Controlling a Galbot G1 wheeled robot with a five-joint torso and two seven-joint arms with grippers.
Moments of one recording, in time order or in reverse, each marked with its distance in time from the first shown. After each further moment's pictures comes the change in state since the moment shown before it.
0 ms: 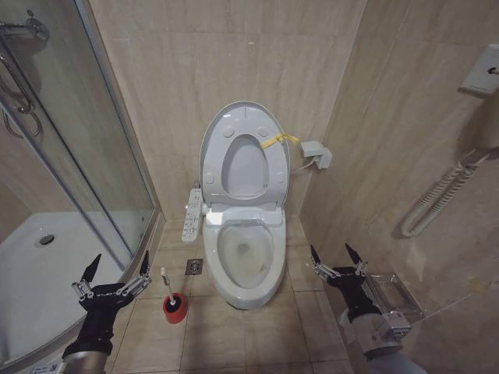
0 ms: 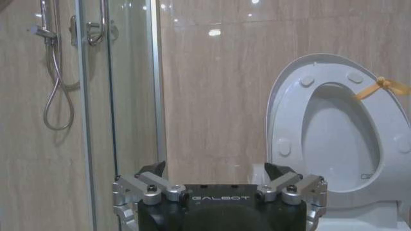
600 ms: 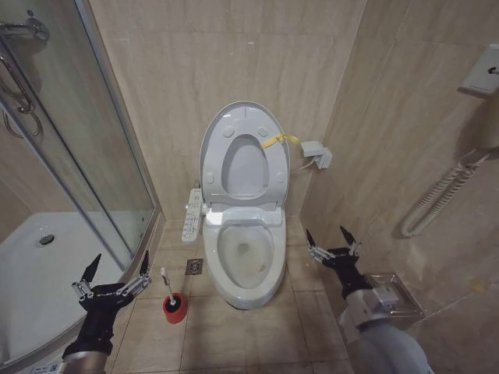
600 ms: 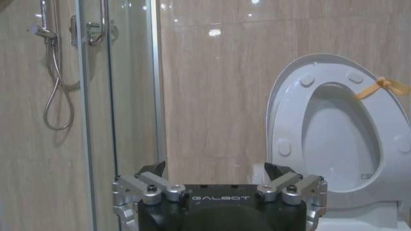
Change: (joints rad) left arm 0.000 0.000 0.000 0.000 0.000 0.000 0.000; right arm 0.117 -0.102 -0.029 -0.039 0.028 -0.026 0.035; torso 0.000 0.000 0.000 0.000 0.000
